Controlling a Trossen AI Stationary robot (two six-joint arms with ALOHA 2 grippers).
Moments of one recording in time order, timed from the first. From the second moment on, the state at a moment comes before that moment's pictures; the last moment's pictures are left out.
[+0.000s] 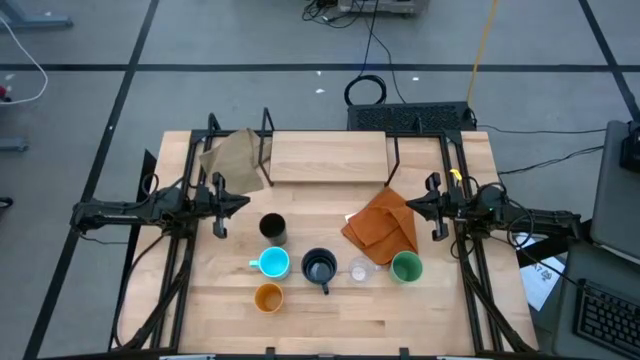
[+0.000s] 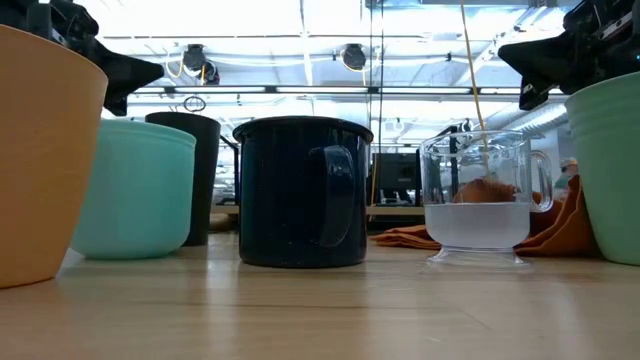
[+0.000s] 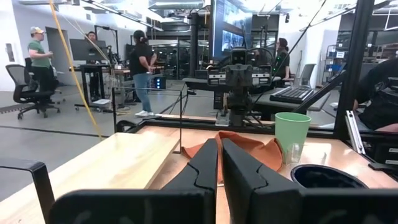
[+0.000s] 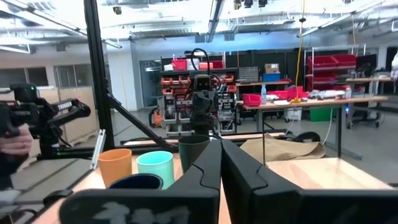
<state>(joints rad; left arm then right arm) 0.00 0.08 0.01 0.19 -0.13 0.00 -0.11 0.02 0.01 0.21 -0.11 0.09</state>
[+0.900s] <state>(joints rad) 0.00 0.08 0.01 0.20 -0.13 0.00 -0.11 0.02 0.01 0.26 -0.11 0.03</state>
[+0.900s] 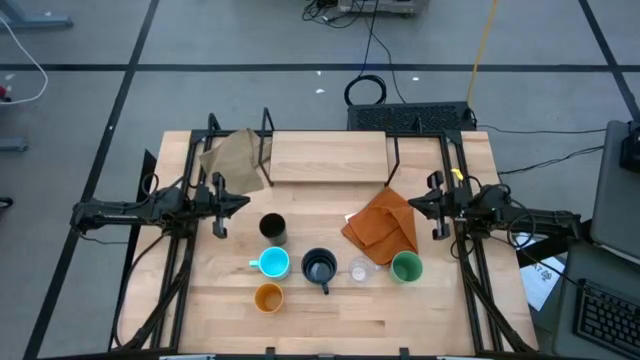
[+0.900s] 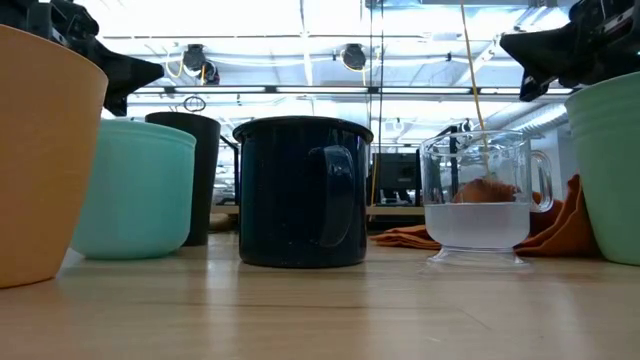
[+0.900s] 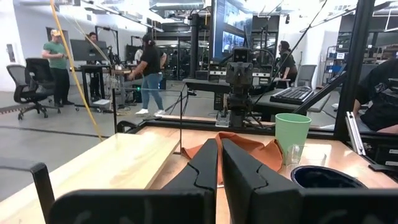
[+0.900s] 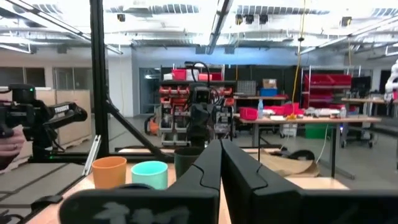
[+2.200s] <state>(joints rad) 0.00 0.97 0.99 -0.76 0.03 -0.18 -0.11 0.02 0.01 0.22 -0.11 0.03</state>
